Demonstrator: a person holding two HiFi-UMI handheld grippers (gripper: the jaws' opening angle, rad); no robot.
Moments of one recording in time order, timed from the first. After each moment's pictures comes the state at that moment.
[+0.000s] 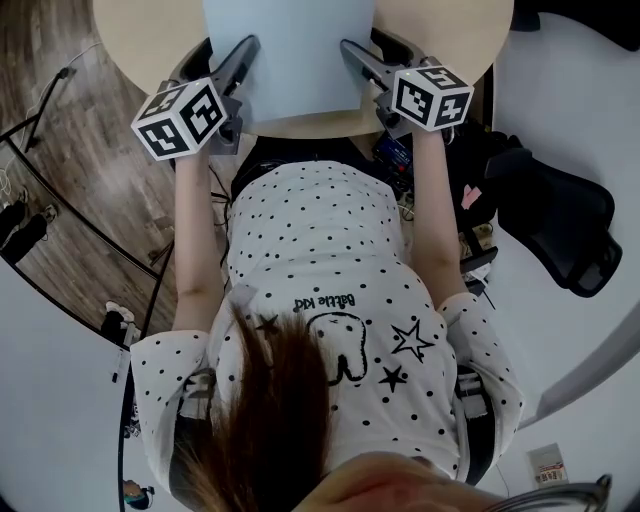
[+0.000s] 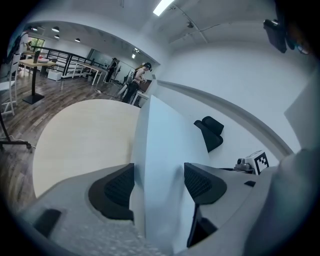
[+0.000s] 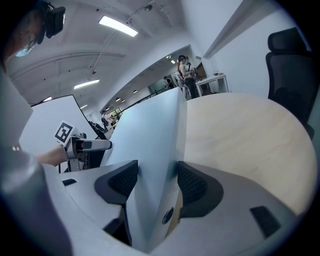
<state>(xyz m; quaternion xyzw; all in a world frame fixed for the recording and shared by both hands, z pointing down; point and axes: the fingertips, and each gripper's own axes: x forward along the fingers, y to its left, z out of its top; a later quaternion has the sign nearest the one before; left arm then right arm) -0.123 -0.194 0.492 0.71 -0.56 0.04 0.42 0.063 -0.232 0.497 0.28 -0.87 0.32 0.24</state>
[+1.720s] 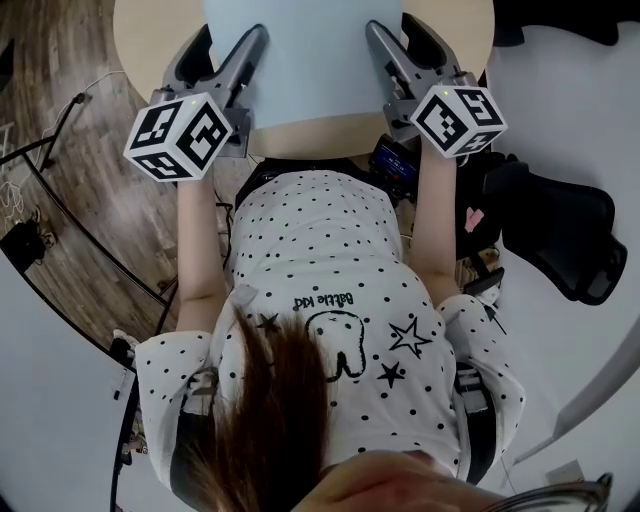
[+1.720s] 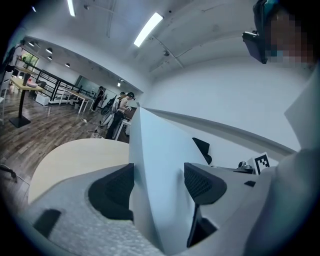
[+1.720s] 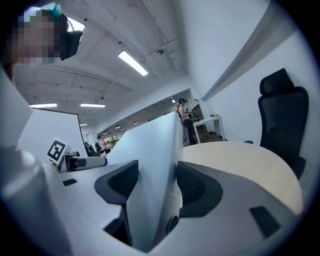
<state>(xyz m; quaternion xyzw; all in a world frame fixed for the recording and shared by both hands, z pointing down) -0.115 -0.217 0.349 0.77 -0.58 -0.05 0.27 0.072 -0.266 0.338 0.36 -0.91 0.20 0.06</state>
